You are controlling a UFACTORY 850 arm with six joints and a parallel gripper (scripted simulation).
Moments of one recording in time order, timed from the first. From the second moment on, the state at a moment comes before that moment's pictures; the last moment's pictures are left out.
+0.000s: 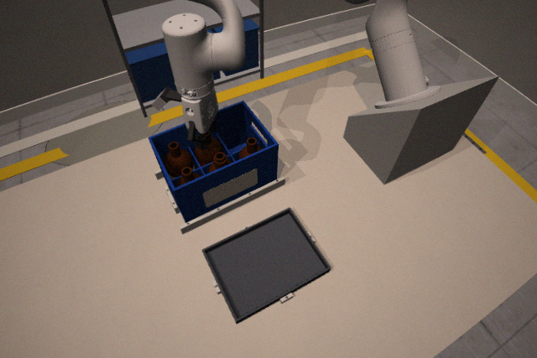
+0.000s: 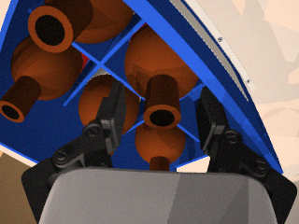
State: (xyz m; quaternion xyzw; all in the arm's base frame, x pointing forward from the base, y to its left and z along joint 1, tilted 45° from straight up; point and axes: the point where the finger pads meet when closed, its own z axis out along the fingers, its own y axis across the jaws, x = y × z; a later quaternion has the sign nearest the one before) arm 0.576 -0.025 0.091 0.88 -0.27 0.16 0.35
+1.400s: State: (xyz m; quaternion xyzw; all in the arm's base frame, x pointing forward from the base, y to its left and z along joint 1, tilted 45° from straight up) arm 0.568 0.033 0.150 0.88 -0.27 0.16 0.35
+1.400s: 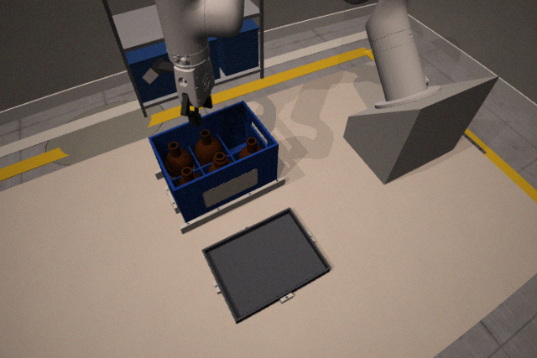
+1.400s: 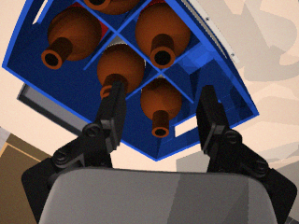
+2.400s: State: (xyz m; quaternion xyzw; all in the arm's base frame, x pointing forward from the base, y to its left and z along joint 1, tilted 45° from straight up) arm 0.568 0.034 0.151 0.88 -0.27 0.16 0.35
